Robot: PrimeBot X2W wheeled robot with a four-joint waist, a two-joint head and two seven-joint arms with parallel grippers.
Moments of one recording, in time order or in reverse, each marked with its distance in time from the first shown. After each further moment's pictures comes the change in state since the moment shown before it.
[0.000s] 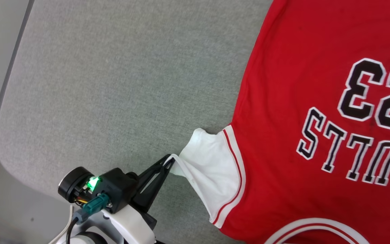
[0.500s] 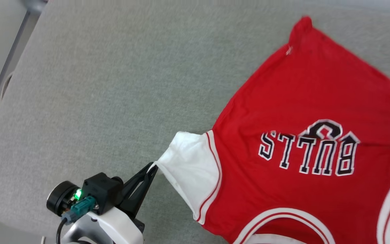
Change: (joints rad) left arm 0.060 0.023 0.039 0.030 -0.043 0.053 -0.007; right arm 0.368 0.034 -0.037 -0.003 0.149 0.000 -0.105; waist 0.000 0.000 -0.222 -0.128
